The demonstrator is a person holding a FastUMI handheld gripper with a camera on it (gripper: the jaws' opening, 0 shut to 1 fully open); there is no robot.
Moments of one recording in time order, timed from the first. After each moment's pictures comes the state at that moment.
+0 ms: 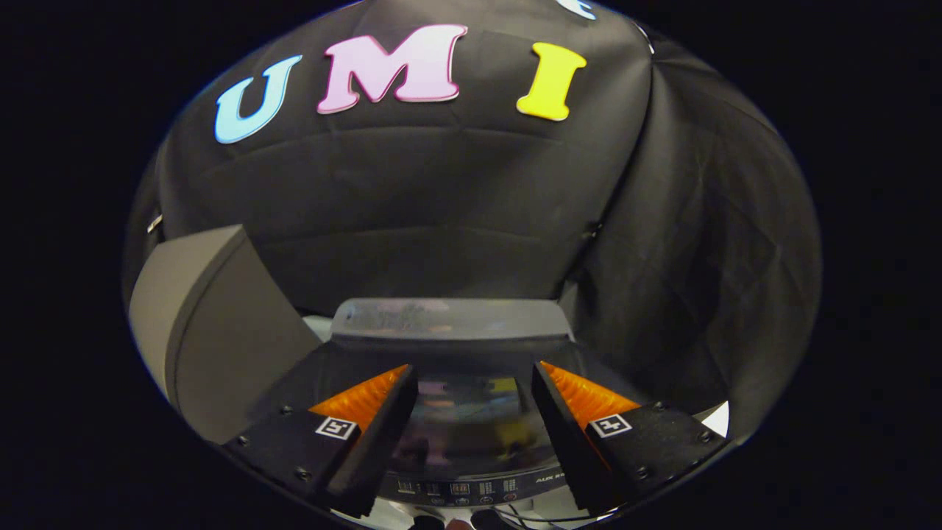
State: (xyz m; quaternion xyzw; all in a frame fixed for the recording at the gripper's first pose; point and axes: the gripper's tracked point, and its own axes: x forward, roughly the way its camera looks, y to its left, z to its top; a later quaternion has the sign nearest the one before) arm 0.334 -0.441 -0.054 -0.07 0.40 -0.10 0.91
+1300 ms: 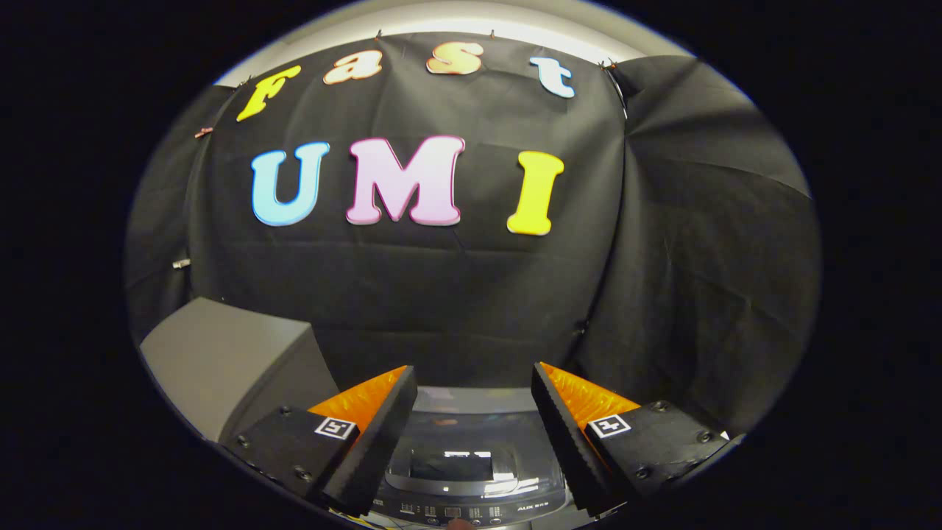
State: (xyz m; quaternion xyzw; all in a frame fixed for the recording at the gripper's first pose) arm 0.346 -0.405 0.126 -0.07 0.15 -0.06 0.98
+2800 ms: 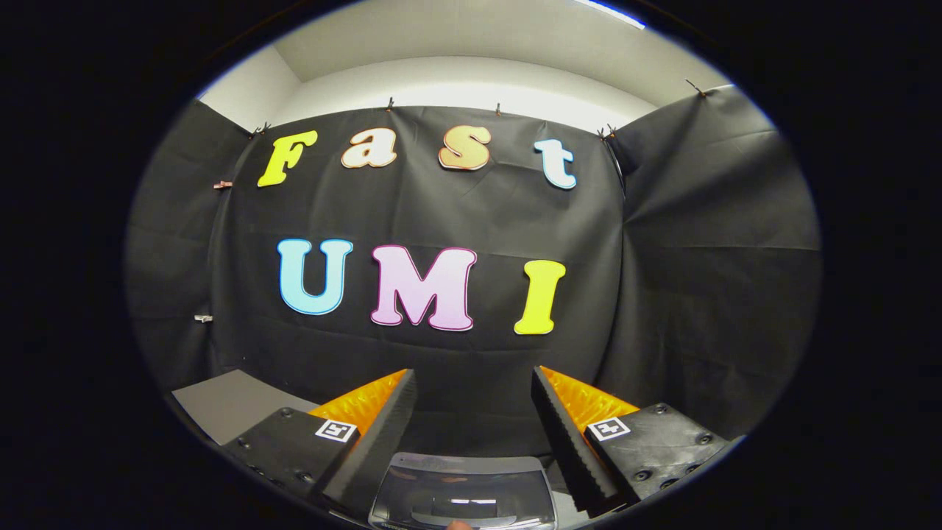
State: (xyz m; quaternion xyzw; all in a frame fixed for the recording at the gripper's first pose) arm 0.318 -0.366 0.280 -0.07 0.02 -0.03 1.00
